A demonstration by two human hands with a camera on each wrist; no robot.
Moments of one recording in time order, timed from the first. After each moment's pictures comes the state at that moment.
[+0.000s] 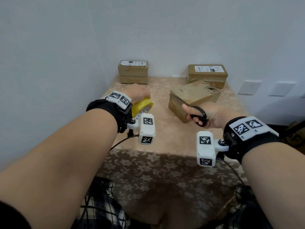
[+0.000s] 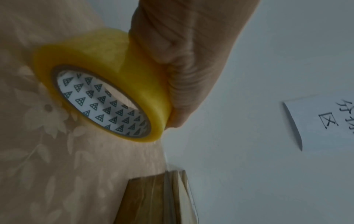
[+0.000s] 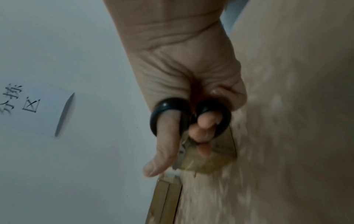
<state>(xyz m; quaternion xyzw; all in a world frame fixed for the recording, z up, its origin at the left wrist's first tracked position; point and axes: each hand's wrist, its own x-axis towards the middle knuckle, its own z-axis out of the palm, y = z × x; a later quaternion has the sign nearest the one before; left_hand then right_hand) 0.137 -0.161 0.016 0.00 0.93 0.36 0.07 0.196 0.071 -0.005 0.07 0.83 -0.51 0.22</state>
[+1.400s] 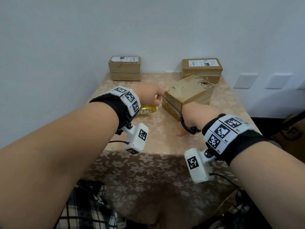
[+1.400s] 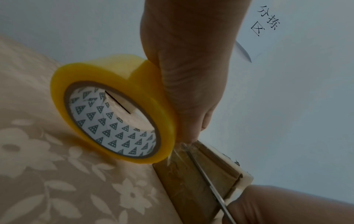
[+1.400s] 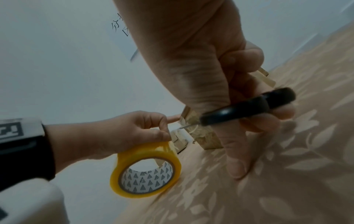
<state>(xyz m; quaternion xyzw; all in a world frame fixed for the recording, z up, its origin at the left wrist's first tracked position) 0.127 -0.117 0.013 0.34 0.94 0.01 0.04 0.186 0.042 -0.013 0.00 0.98 0.10 0.19</state>
